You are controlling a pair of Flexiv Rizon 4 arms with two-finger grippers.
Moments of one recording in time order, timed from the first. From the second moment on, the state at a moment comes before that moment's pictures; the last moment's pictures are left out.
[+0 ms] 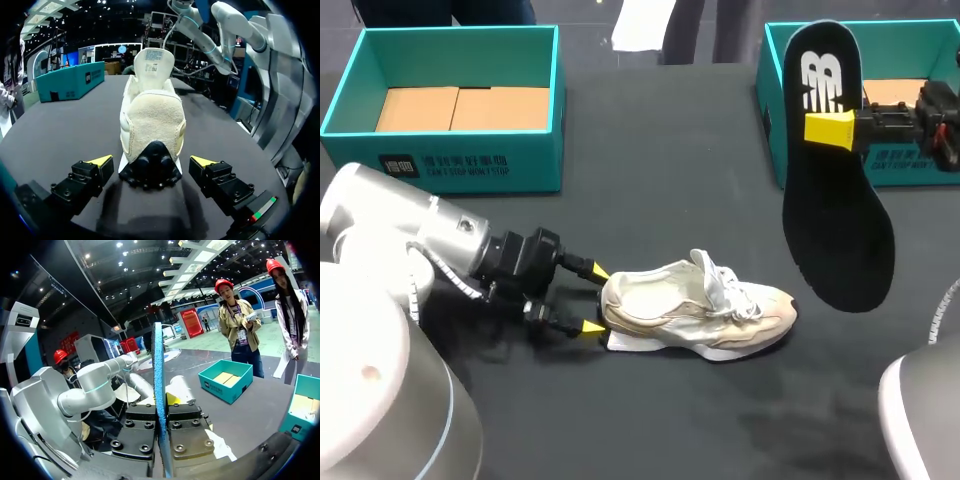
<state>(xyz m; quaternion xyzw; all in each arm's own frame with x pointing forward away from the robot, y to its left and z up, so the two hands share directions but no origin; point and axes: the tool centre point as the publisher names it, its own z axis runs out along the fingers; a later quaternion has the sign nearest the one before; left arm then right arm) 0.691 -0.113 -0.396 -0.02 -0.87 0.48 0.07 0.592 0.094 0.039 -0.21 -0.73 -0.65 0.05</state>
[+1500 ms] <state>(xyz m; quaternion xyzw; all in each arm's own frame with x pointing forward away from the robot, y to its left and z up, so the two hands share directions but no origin) 0.691 -0.121 -0.348 -0.02 -0.99 0.16 0.05 0.591 0.095 0.039 -0.22 -0.73 -0.65 0.04</state>
